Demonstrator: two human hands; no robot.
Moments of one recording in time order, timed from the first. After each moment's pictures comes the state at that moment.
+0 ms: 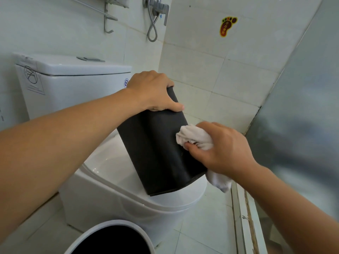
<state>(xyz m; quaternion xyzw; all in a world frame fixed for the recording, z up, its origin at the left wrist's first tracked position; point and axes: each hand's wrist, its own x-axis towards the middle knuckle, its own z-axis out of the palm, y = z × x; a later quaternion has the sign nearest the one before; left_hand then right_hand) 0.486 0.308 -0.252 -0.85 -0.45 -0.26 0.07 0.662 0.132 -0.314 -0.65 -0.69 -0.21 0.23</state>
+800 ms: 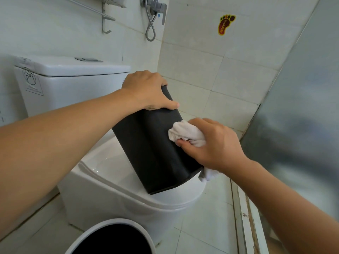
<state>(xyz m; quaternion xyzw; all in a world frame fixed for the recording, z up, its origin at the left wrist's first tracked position) 0.481 0.312 -0.254 -0.84 -0.46 -0.27 0.07 0.659 0.144 -0.320 -0.61 -0.72 -0.21 0.27</state>
